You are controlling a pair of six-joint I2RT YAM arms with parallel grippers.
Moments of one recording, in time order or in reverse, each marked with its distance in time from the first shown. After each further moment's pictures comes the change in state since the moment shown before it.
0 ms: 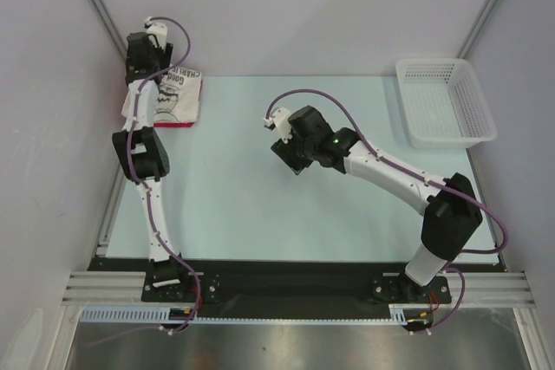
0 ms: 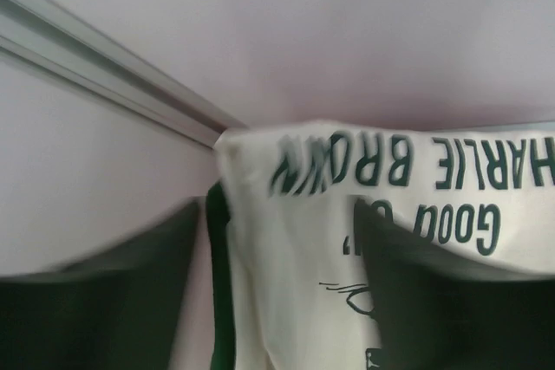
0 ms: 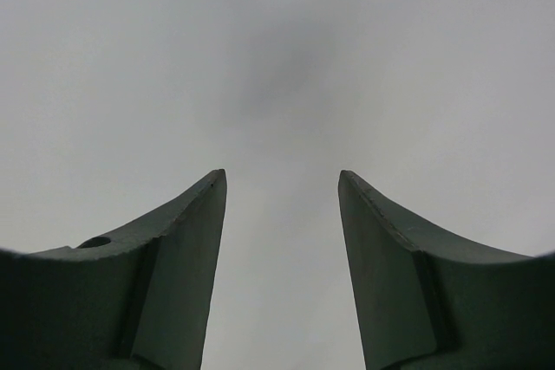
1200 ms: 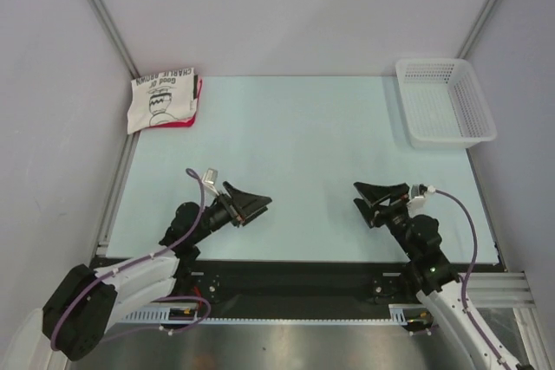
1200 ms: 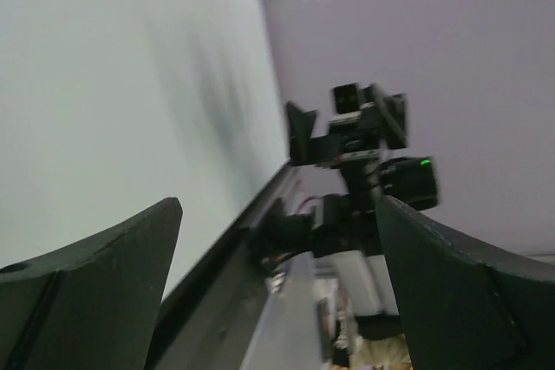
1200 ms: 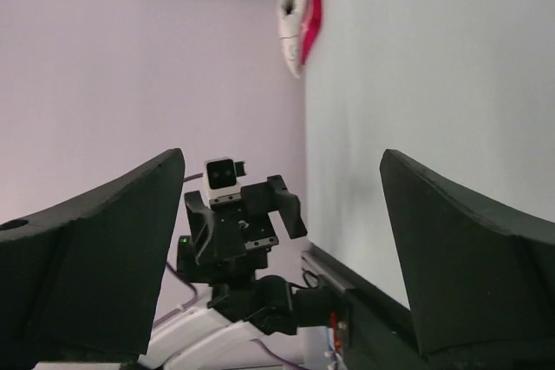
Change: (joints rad) left arm -0.754 -1.657 -2.443 0.996 0.441 -1.719; right arm -0.383 -1.486 -1.387 0.552 -0.100 1.613
